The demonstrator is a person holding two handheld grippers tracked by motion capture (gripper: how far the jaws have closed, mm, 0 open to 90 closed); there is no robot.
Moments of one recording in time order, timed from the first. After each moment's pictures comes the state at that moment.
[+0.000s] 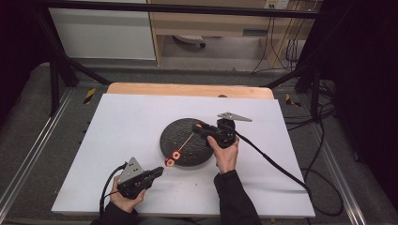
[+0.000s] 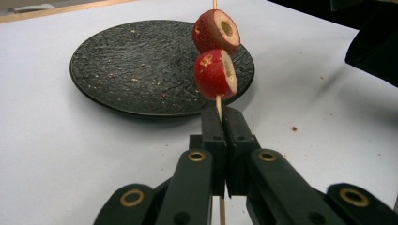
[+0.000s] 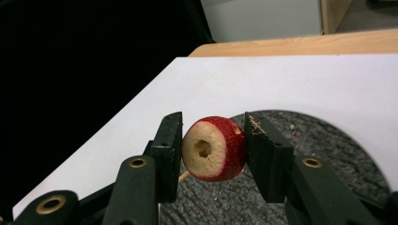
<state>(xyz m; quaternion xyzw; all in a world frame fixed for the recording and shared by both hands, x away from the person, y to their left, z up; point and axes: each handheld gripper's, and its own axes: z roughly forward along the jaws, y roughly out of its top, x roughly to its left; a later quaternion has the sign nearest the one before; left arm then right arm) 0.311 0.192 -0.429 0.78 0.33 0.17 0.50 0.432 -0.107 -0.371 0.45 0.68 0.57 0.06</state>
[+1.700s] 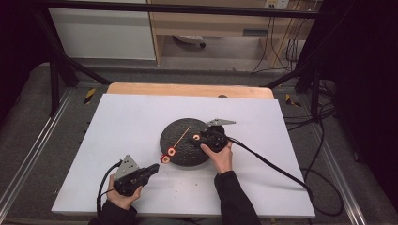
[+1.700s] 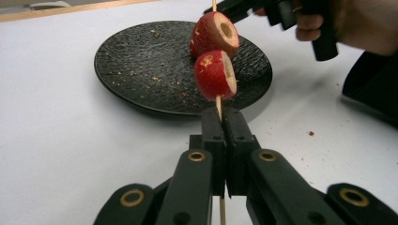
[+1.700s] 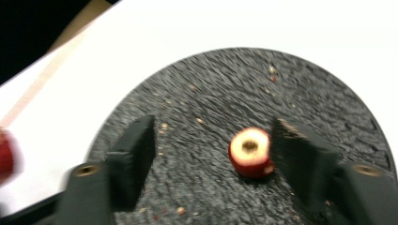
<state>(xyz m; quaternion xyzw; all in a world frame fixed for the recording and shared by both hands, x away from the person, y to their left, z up) 0.317 0.202 -0.429 0.77 0.35 0.17 0.50 0.450 -0.091 -0.421 0.44 0.76 0.48 0.08</state>
